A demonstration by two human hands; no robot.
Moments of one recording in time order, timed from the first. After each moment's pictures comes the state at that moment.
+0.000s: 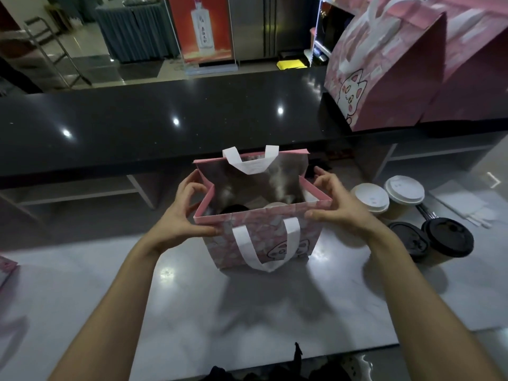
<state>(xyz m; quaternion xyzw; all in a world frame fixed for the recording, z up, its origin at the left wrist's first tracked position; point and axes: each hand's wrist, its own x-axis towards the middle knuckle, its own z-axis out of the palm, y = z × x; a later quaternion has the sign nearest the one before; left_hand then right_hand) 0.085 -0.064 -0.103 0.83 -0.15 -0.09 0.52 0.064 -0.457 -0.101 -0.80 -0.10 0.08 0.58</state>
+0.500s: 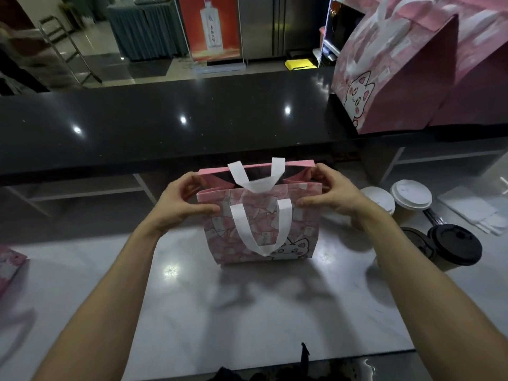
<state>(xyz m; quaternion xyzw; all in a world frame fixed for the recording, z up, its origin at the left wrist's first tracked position) 0.118 -0.047 -0.098 0.83 -0.10 -0.06 0.55 0.107 -0.451 -0.087 -0.81 -0.06 0.10 0.57</state>
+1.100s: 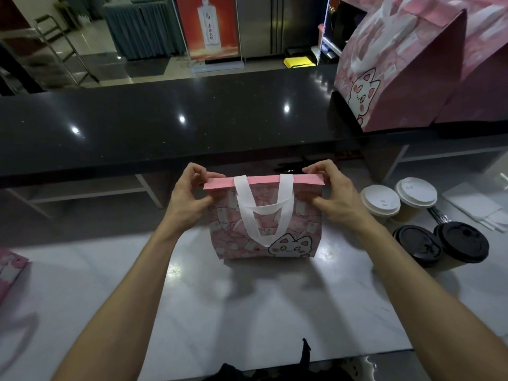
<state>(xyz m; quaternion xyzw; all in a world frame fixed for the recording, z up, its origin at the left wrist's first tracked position) 0.121 -0.068 -0.113 0.84 -0.12 0.08 0.52 0.094 -0.432 -0.103 -0.88 -0.10 -0.09 0.46</state>
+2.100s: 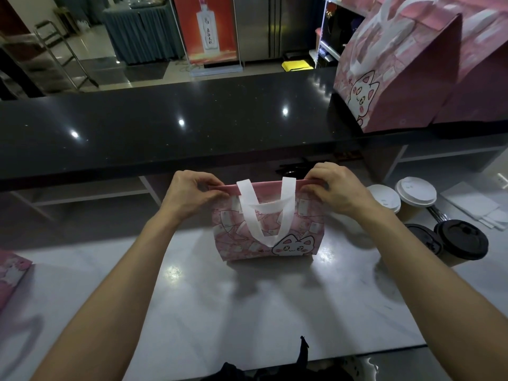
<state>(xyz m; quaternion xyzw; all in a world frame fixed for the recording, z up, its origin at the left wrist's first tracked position) 0.134 -0.060 -0.084 0.91 -0.15 0.05 0.38 0.114 -0.437 -0.086 -0.95 -0.19 -0.11 0.23</state>
